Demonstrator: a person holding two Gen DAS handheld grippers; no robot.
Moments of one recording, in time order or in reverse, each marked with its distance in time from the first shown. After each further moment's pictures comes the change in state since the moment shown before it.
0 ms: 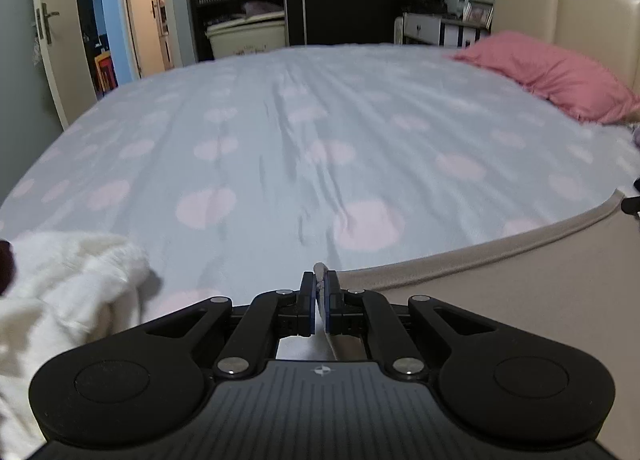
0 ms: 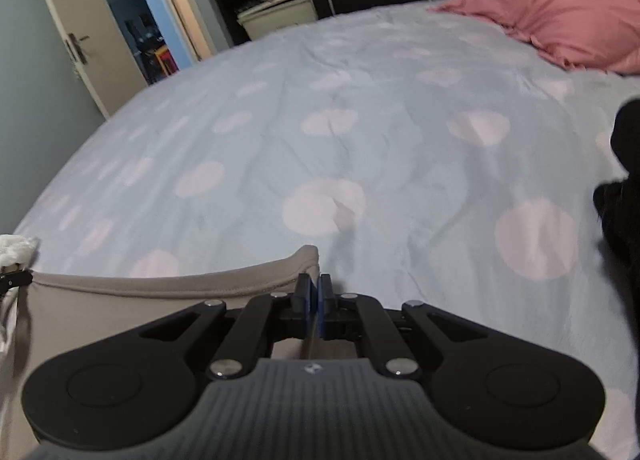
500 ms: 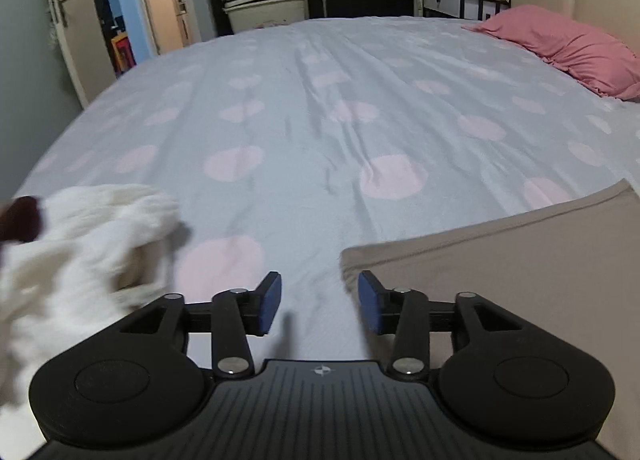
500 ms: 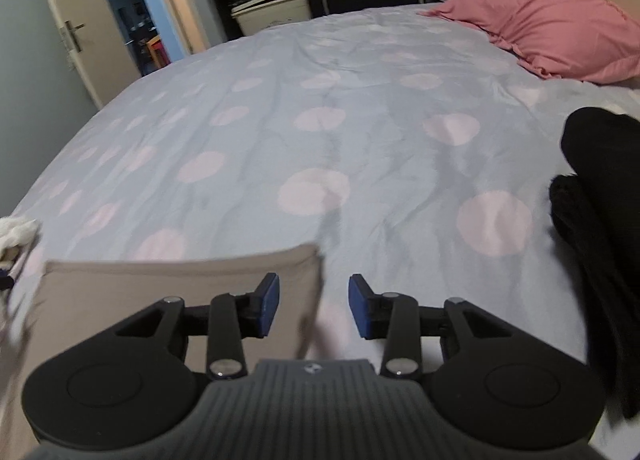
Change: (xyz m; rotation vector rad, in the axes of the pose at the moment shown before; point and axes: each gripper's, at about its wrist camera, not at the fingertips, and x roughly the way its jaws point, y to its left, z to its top) left arm -0.037 0.009 -0.024 -0.008 0.069 0.078; right arm -0.067 0.017 -0.018 -0.042 0.017 -0.030
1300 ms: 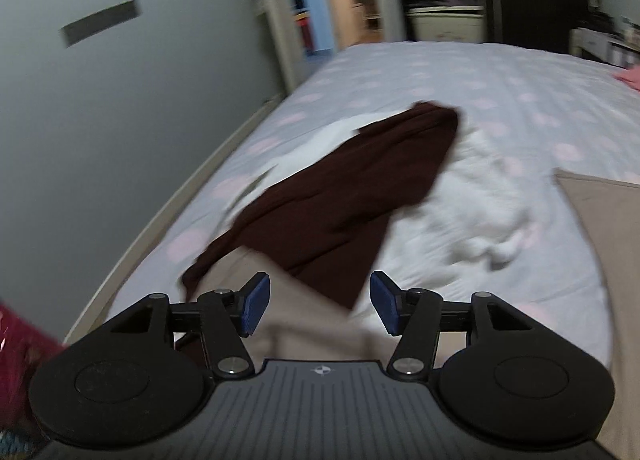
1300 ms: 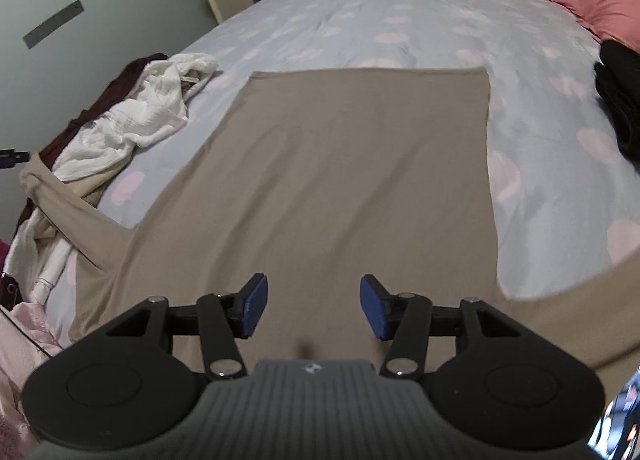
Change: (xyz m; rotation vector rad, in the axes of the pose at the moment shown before) left arm -0.275 0.153 -0.155 -0.272 0.015 0.443; right arm -0.185 0.129 -0.215 -0.195 0.147 0.192
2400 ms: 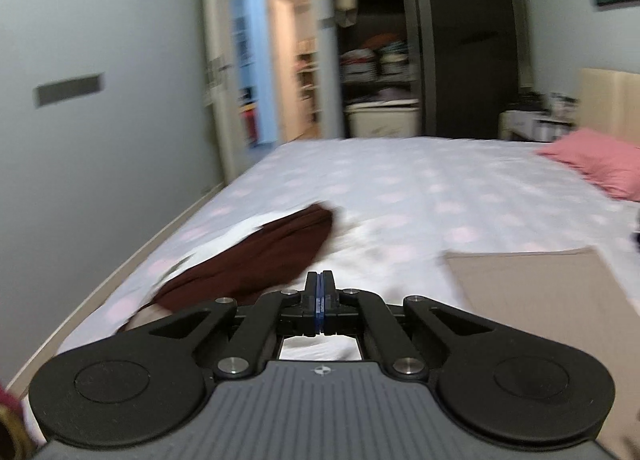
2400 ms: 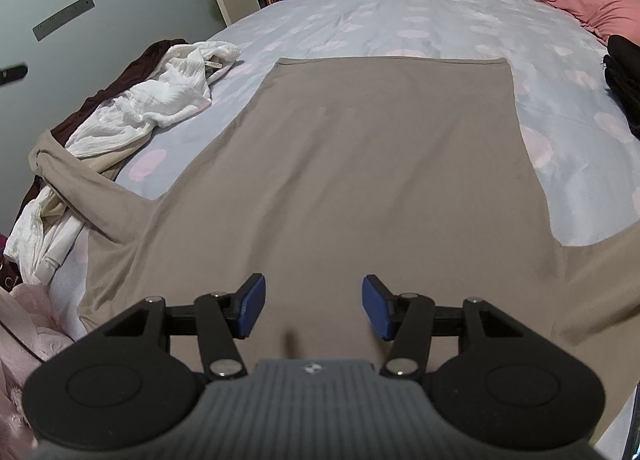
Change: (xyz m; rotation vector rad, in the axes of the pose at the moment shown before) left arm -0.117 -0.077 -0.015 0.030 -0.331 -0.247; right arm 0.009 0.044 -0.042 0.002 -0.044 -0.002
